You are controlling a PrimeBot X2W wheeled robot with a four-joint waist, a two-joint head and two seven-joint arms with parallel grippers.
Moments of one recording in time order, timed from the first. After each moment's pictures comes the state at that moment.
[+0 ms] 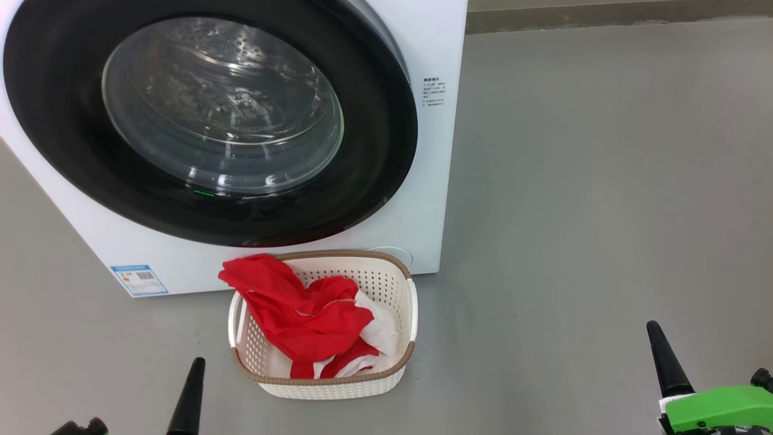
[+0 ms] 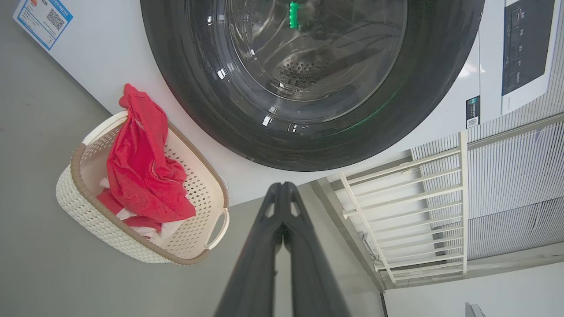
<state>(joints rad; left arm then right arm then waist) -0.01 0.06 0.02 0.26 -1.21 -0.12 -0.01 0.02 -0.03 -0.15 0.28 1.20 0.13 0.00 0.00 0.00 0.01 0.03</state>
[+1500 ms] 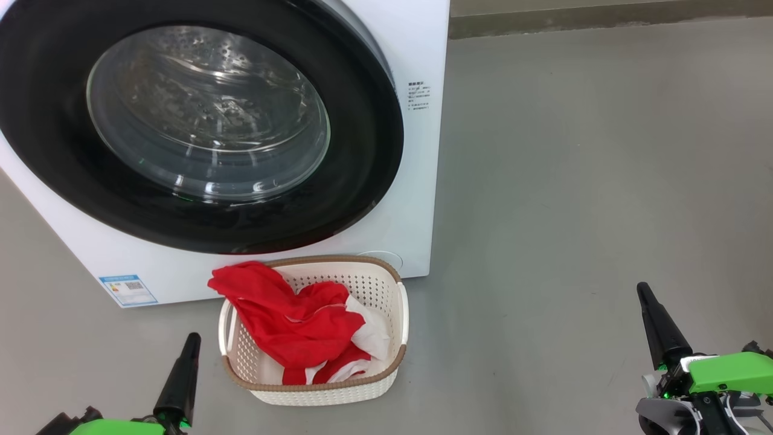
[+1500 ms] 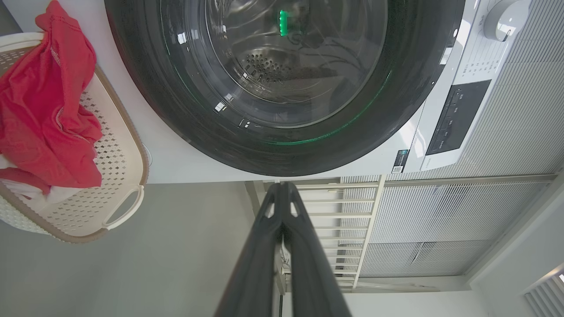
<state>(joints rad) -0.07 0.05 0.06 0.27 -1.61 -0.12 0.10 -0.06 -0.03 -0.14 0.28 1.61 0.13 0.11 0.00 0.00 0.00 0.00</state>
